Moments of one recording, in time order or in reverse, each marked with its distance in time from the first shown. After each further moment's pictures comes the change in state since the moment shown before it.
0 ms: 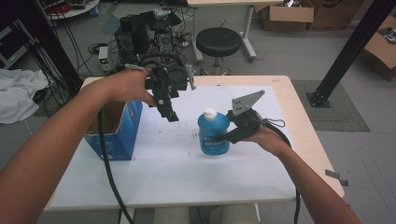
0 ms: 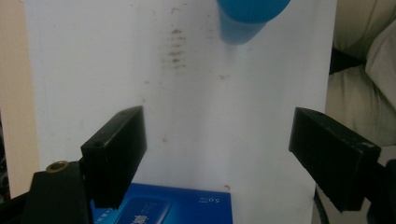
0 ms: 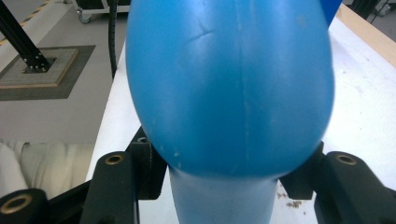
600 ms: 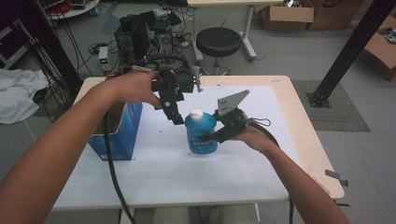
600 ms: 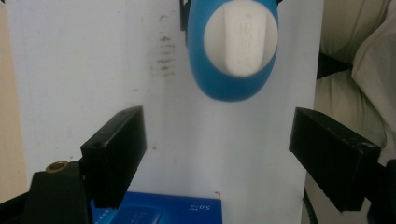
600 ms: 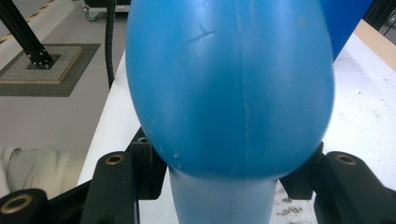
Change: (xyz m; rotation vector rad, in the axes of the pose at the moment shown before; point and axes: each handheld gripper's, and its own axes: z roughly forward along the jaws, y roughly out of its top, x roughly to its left) left arm -0.004 0.013 0.006 -0.002 -0.035 -0.004; right arm -0.004 0.015 0.031 -0.005 0.027 -0.041
